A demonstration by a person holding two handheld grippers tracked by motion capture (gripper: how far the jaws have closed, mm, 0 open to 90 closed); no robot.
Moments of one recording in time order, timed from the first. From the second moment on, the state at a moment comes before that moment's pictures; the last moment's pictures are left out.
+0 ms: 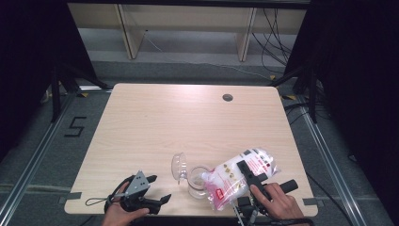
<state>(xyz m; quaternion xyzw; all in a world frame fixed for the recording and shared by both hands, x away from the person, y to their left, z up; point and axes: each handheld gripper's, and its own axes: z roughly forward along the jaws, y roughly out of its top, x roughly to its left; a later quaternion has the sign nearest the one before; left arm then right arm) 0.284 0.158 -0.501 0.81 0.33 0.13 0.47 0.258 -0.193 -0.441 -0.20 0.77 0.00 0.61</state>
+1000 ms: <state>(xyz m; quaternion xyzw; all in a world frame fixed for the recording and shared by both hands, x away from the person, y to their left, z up) 0.284 0.158 -0.500 0.81 0.33 0.13 0.47 0.261 -0.192 -0.439 -0.22 0.76 0.00 0.61</state>
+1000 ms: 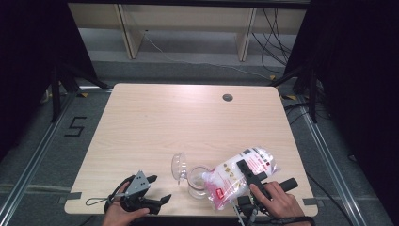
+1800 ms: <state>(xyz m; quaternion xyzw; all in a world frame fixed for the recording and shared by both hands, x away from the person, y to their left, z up) 0.284 0.158 -0.500 0.81 0.33 0.13 0.47 0.260 -0.195 -0.438 -0.21 0.77 0.00 0.60</state>
